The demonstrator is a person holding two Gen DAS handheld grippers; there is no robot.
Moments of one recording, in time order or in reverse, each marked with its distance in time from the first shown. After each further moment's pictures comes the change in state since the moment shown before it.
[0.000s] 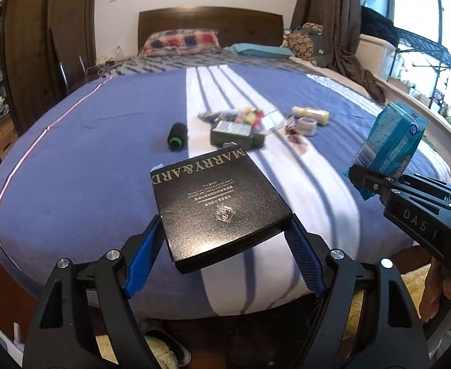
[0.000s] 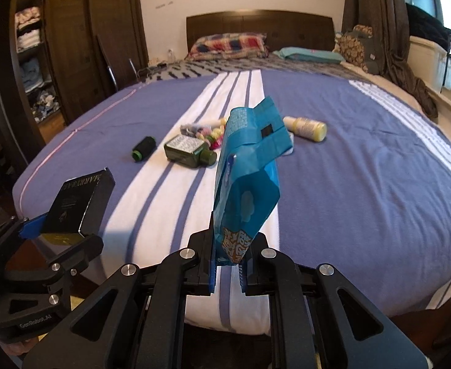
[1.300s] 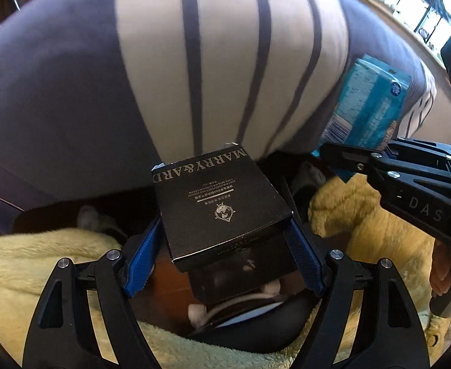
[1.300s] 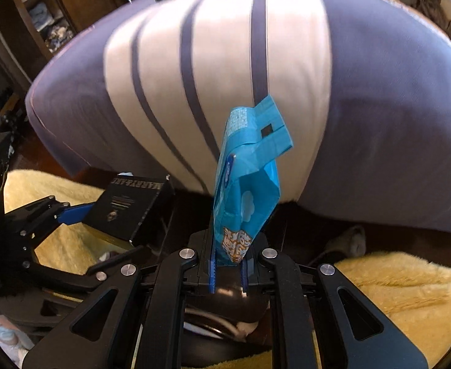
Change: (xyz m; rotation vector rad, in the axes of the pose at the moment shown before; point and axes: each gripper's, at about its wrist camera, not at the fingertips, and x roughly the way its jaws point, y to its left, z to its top) left arm 0.072 -0.026 -0.164 0.028 0.491 -0.186; right arm 0.046 0.005 -0.170 -0.009 0.459 0.135
